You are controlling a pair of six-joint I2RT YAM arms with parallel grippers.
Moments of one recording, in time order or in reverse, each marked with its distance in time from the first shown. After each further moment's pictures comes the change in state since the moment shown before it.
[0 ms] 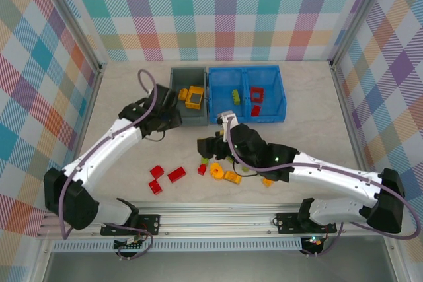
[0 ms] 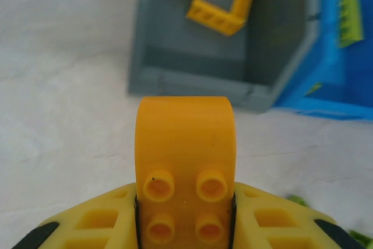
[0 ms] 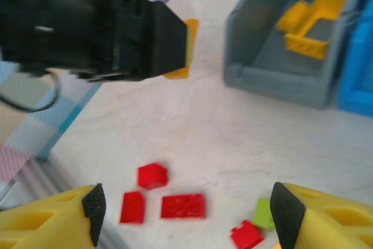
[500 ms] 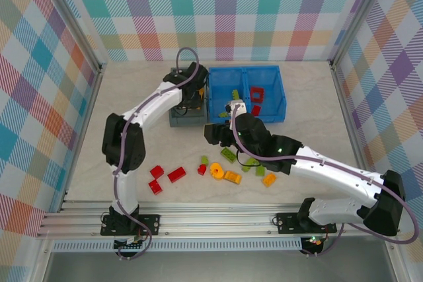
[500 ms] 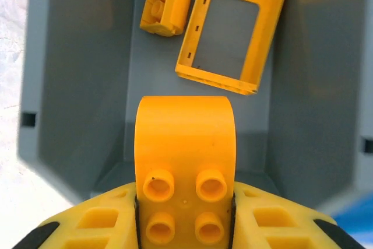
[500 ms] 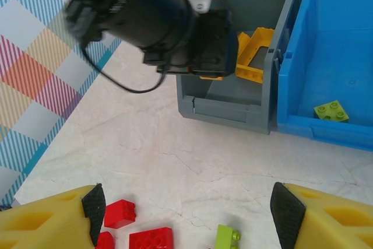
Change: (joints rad) left arm 0.008 0.653 0.553 -0.149 -0.154 0.108; right arm -0.088 0.006 0.051 -0.047 0.029 0.002
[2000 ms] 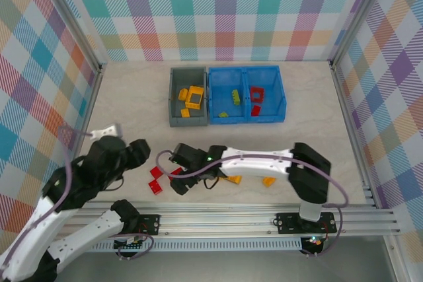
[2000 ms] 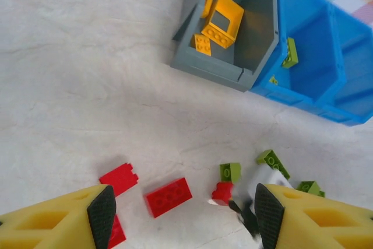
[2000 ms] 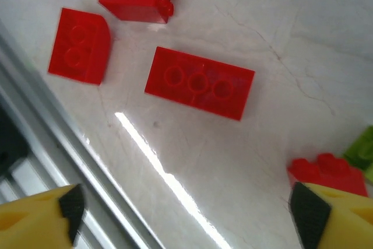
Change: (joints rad) left arm -0.196 -1.455 -0.750 -0.222 -0.042 -0.358; right arm 0.223 0.665 0.339 -0.314 -0.255 -0.225
